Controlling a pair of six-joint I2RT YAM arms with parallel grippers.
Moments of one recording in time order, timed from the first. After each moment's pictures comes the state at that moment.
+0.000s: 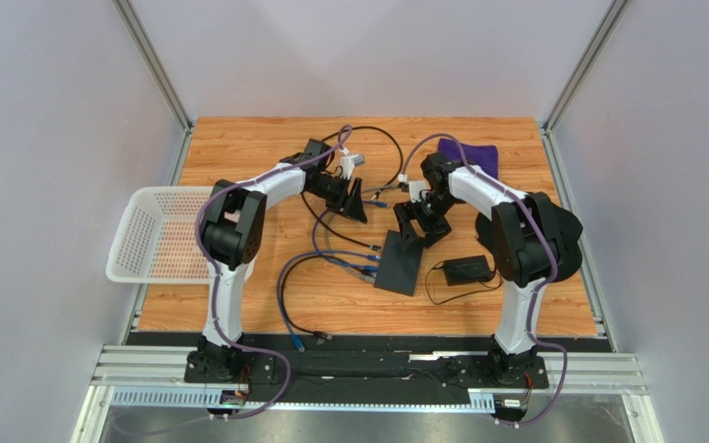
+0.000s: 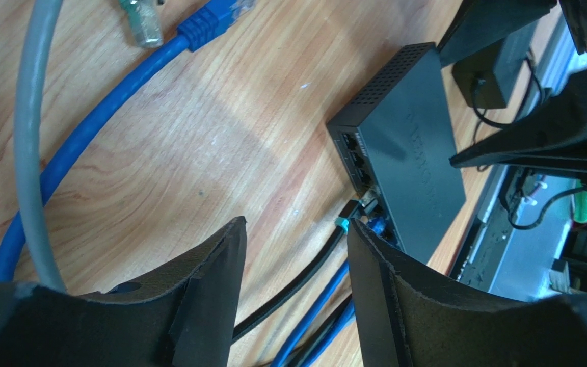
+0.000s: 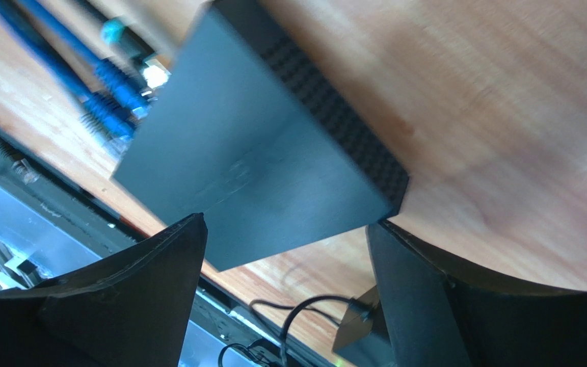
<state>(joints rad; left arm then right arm) -0.40 2.16 1.57 -0.48 0.84 -0.01 0.33 1.96 1.43 -0.96 -0.45 -0.11</state>
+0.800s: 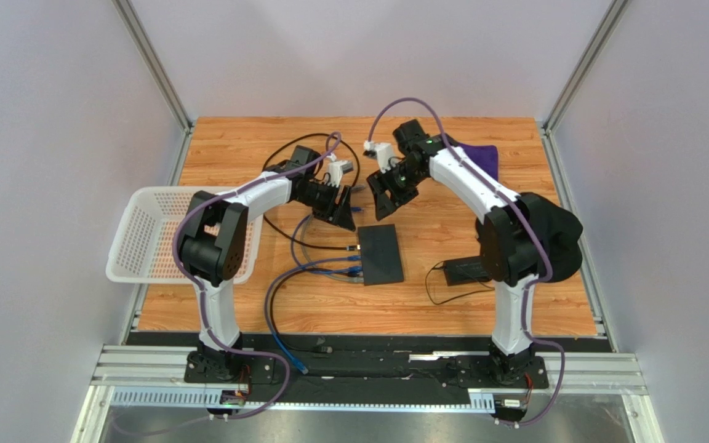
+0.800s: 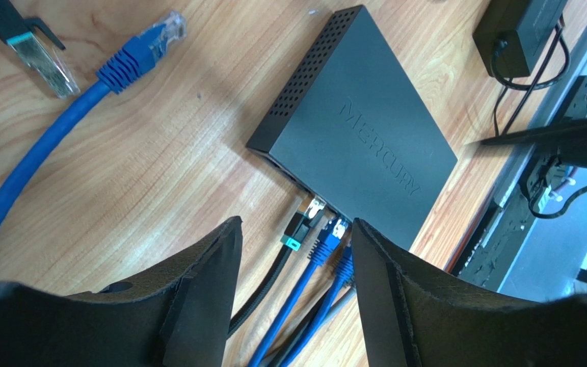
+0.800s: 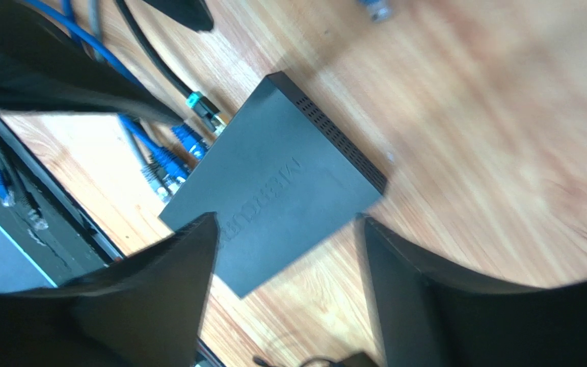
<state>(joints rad) -0.39 1.96 1.37 -0.48 0.73 0.00 0.46 2.06 1.79 -0.96 -0.46 -0.22</state>
